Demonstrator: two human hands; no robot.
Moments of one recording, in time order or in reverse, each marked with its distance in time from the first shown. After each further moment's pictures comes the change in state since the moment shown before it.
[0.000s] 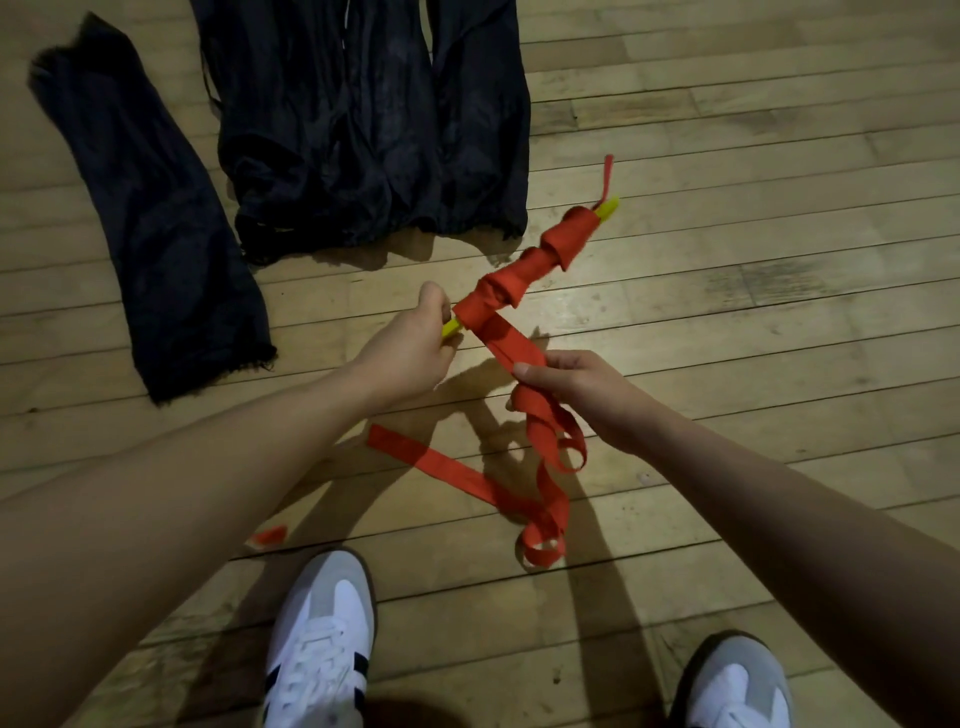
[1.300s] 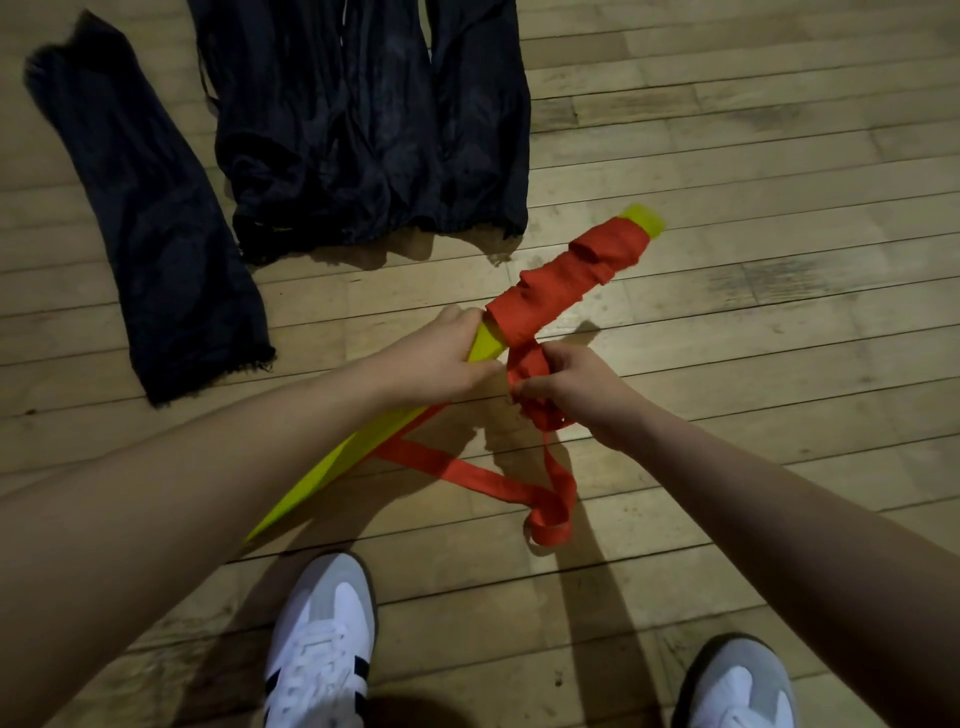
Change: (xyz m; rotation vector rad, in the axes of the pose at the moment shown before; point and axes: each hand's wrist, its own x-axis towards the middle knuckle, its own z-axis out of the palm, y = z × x) left_hand 0.008 0.013 0.001 0.041 -0.252 0.113; right_hand 0.009 -0.003 0.008 -0.099 0.130 0.003
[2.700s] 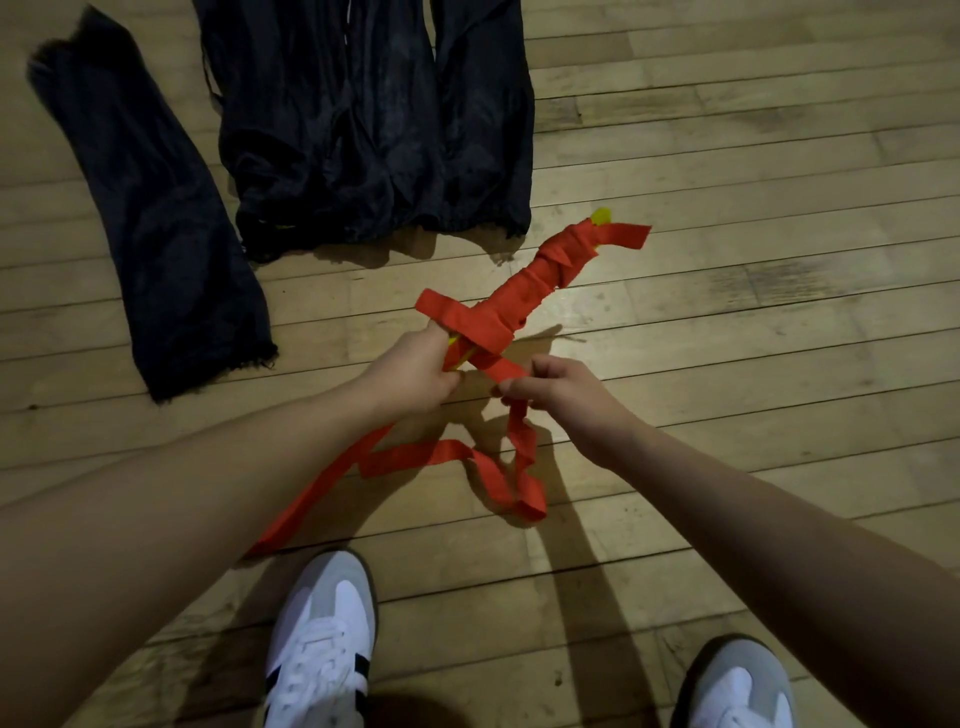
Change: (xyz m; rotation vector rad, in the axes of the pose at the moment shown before) left_hand -0.006 -0.024 0.018 -0.085 0.080 -0.169; right_hand -0.002 0.012 0.015 0.083 0.009 -0.049
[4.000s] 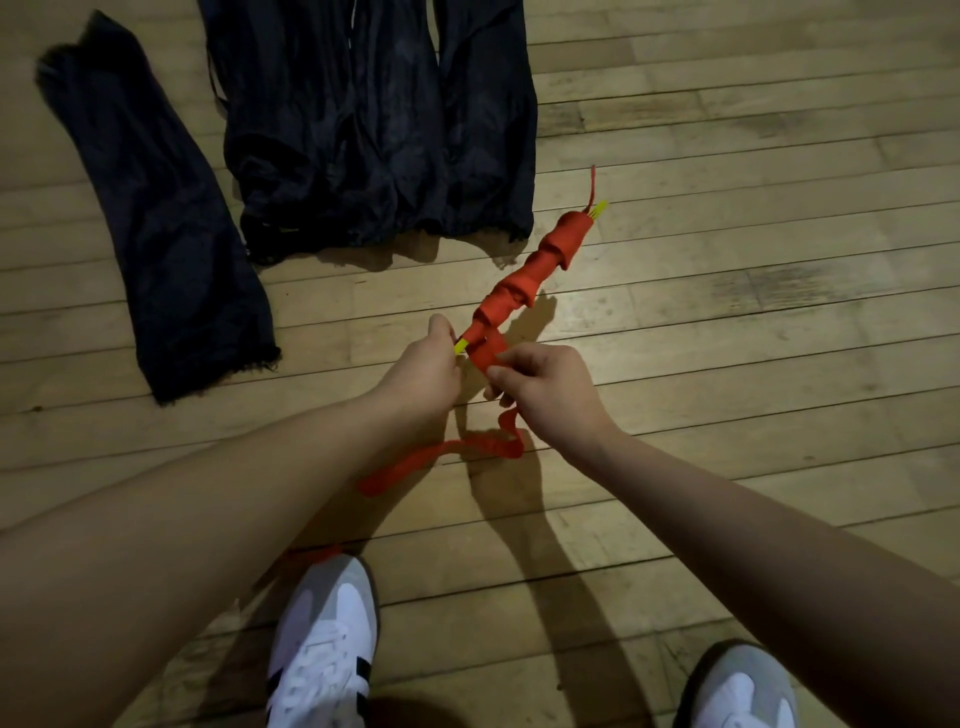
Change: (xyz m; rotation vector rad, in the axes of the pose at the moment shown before) left_hand -0.002 0.016 0.008 -0.082 0.093 -0.162; right_hand -0.006 -0.020 0.023 -0.198 0.158 -0.208
